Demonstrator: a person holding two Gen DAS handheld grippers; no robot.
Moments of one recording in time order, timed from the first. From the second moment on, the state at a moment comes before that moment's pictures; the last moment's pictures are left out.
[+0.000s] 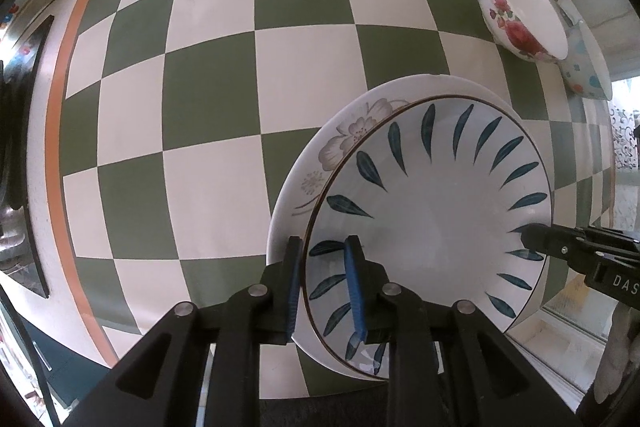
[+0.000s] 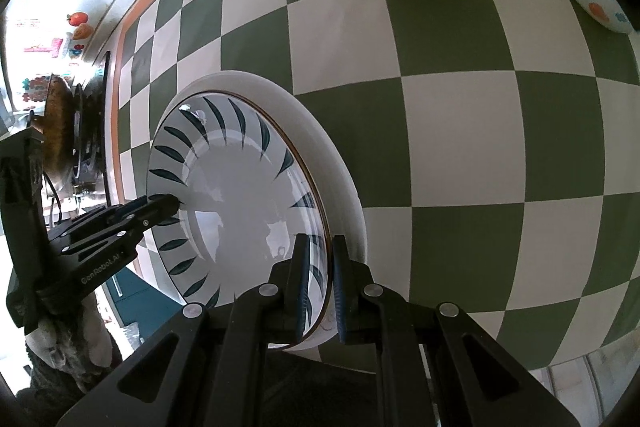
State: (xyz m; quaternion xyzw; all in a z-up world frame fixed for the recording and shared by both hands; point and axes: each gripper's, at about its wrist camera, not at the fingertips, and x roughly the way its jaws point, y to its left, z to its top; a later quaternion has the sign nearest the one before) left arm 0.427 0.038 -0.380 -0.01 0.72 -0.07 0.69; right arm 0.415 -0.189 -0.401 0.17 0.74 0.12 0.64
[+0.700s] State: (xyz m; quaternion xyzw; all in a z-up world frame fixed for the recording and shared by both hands) left arm 0.400 0.033 -0.360 -0.01 0.71 -0.04 0.71; right arm 0.410 -0.190 -0.388 0.16 0.72 0.10 0.67
